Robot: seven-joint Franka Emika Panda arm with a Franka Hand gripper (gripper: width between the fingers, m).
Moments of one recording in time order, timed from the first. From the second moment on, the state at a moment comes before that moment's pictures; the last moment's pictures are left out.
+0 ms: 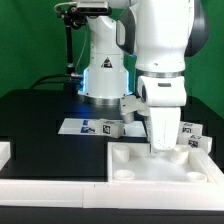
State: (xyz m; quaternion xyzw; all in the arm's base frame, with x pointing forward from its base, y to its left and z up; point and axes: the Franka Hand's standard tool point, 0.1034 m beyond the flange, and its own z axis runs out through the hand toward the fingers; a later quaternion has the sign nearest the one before) arm 0.506 0.071 0.011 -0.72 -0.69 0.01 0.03
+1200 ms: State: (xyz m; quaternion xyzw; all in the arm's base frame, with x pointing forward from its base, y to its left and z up) arm 0.503 0.084 0.046 -0.79 -0.61 0.00 0.00
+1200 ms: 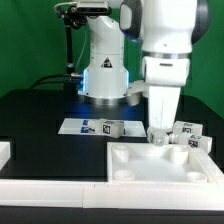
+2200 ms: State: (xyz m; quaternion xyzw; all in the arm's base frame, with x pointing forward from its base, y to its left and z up) arm 0.495 0.110 0.060 -0.99 -0.16 0.04 0.00
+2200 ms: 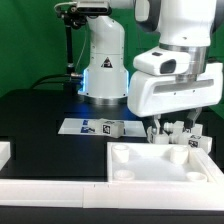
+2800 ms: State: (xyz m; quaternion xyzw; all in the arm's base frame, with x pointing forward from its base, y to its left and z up) arm 0.485 0.099 0.056 -0.99 -0.10 0.12 0.00
